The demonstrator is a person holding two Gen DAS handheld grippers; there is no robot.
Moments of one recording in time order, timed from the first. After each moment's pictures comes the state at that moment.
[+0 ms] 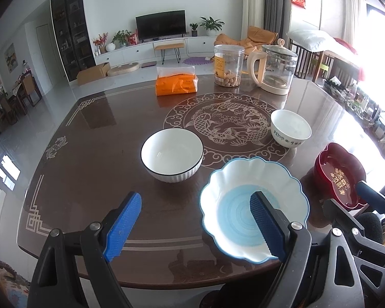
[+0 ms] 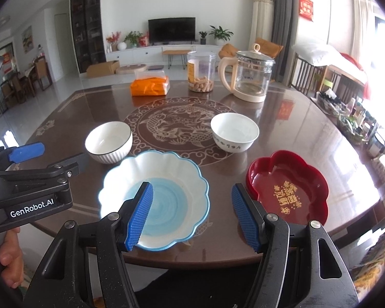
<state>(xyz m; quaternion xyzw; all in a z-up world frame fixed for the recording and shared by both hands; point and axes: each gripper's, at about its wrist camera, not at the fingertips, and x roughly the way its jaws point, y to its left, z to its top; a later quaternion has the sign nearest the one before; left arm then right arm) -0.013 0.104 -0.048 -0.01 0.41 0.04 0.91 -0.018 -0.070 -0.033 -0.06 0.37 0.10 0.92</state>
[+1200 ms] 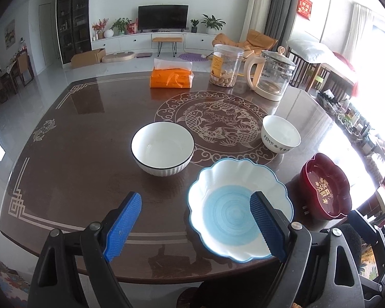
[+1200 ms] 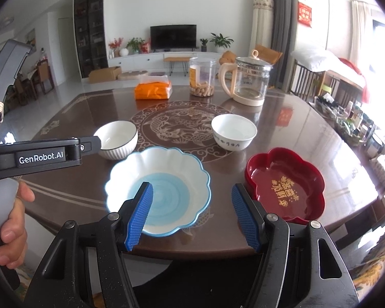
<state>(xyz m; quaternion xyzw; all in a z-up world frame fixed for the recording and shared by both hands) -0.015 0.113 -0.048 -0.07 0.42 0.02 0.91 -0.049 -0.076 -0.032 -0.06 0.34 0.11 0.93</state>
